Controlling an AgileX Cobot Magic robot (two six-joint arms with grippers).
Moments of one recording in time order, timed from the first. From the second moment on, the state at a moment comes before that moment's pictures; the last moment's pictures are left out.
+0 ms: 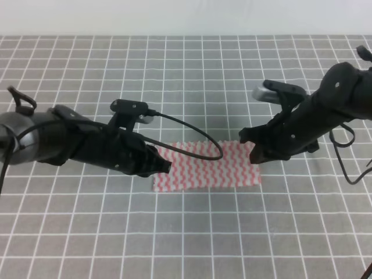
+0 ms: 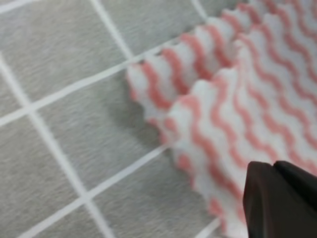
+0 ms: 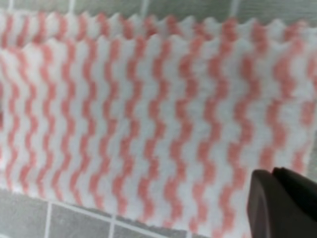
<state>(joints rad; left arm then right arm) -0.34 1.90 -1.11 -1.09 0.49 1.06 0.33 1.93 -1.34 0.52 0.73 -0.13</state>
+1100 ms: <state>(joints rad) -0.32 1.94 -1.11 -1.09 0.52 1.05 0.31 1.99 -1.34 0.52 0.67 -0.11</state>
